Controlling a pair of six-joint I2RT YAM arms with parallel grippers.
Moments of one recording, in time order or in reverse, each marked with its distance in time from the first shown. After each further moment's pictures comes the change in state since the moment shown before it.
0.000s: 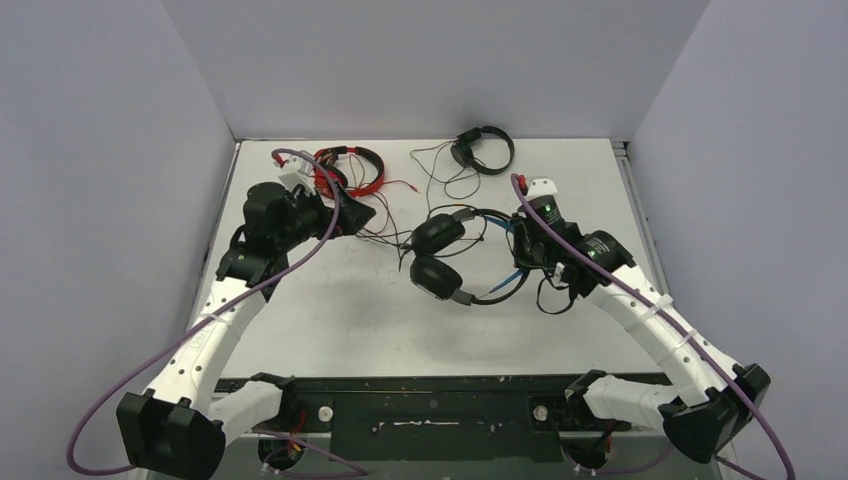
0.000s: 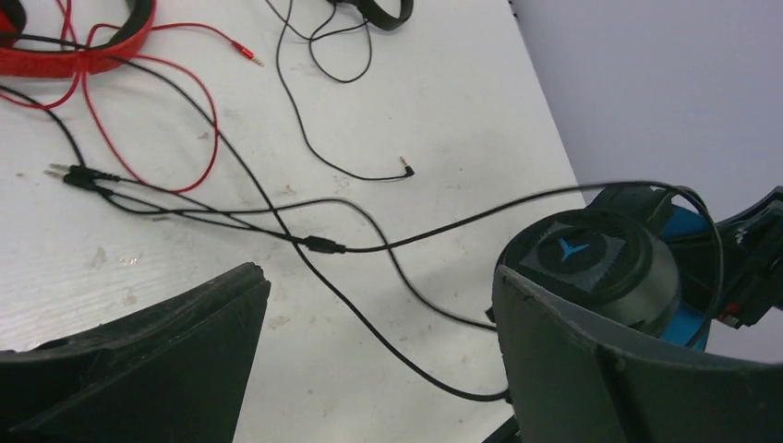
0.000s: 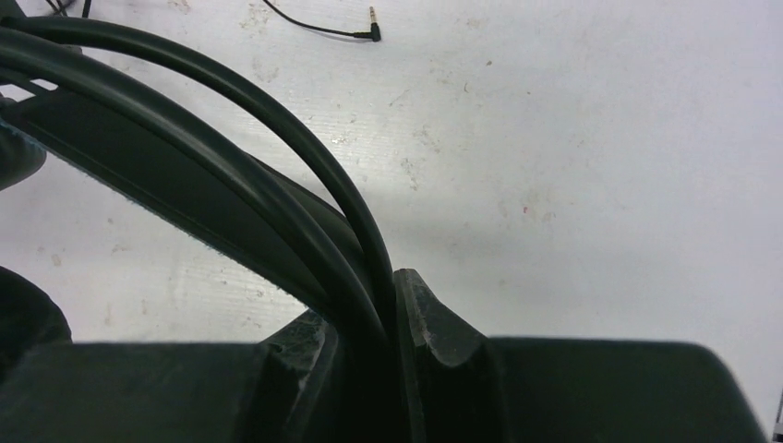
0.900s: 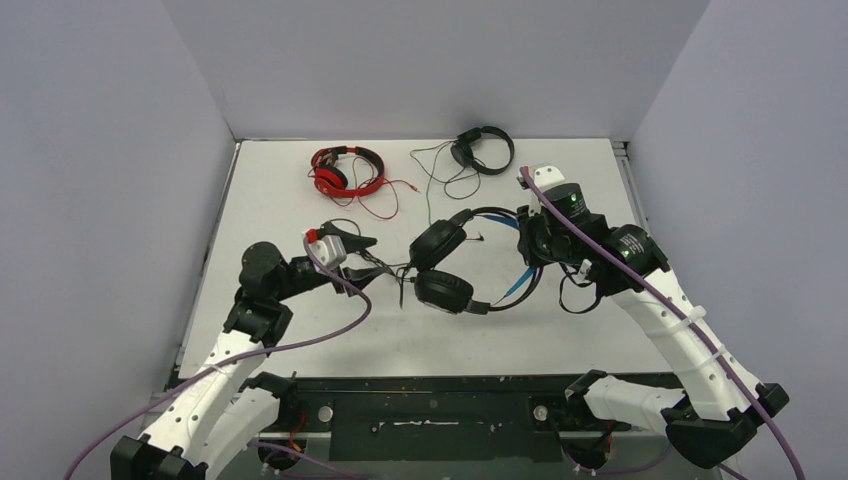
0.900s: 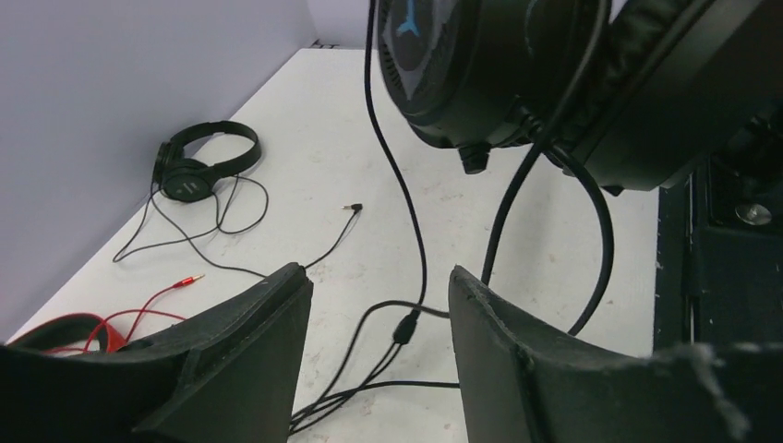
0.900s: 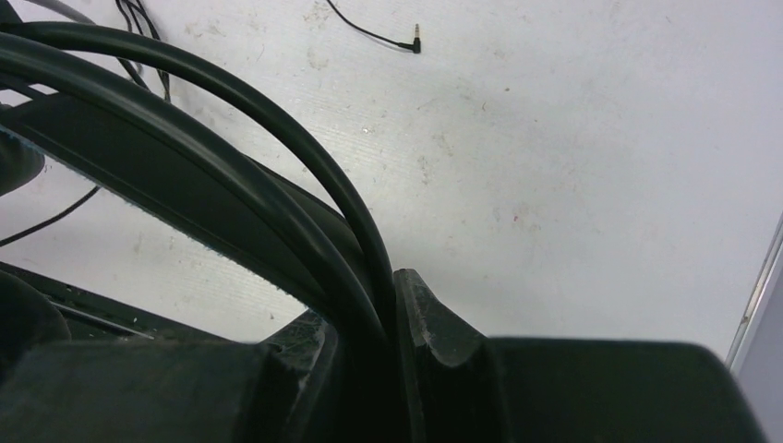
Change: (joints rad) left arm -0.062 -0.288 -0.439 0.554 0.496 0.633; right arm -0.002 -0.052 0.204 -0.175 -0.117 -0.158
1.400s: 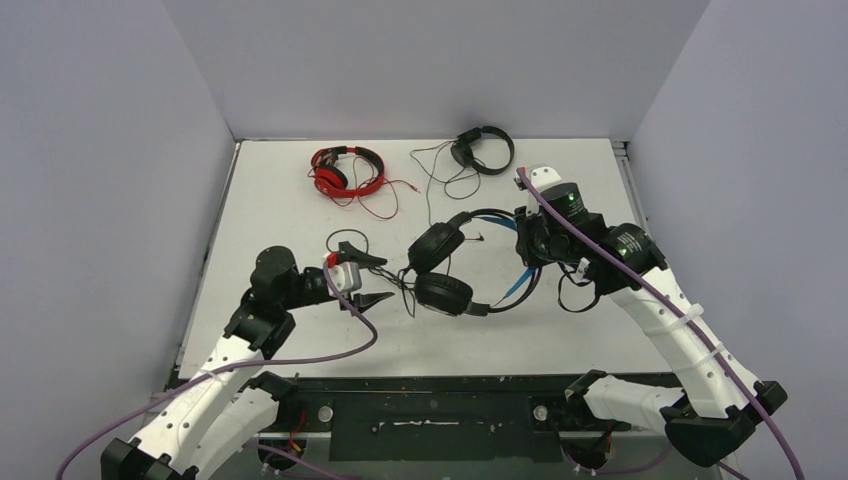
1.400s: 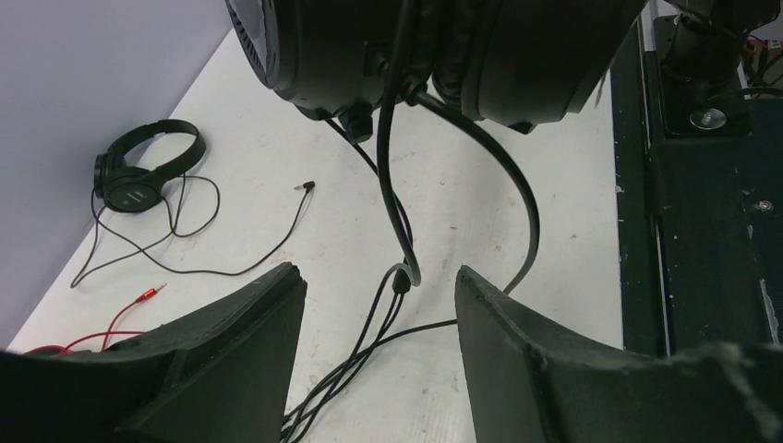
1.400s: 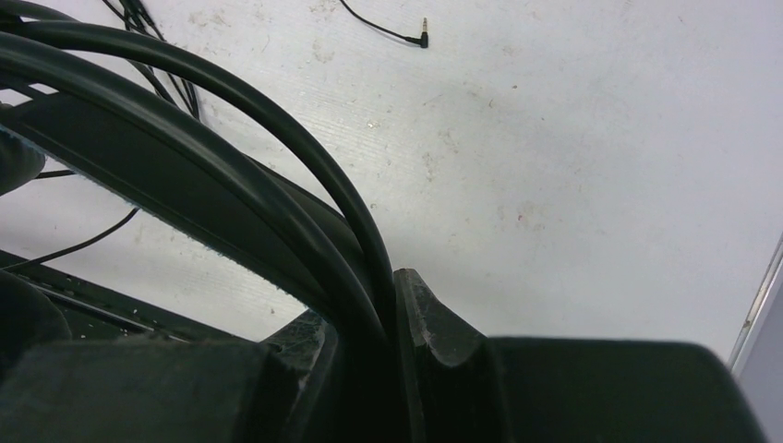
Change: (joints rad) left arm -0.122 -0.018 0.002 -0.214 0.029 0.264; right arm 0.000 0.005 0.000 -0.008 -0.024 -0.012
